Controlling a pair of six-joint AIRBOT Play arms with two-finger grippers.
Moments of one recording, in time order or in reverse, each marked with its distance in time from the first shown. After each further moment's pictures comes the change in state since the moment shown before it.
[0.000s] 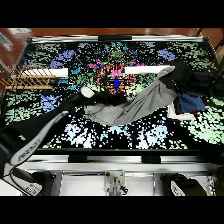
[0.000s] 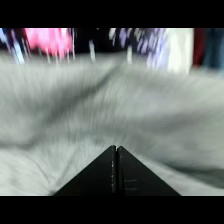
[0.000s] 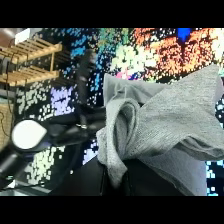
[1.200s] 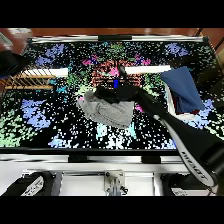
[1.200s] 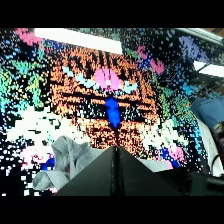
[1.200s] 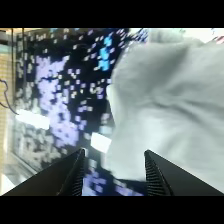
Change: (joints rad) left arm 0.704 0.763 -0.074 0.362 -0.372 -0.088; right arm 0.503 -0.647 0.002 0.174 0.572 -0.104
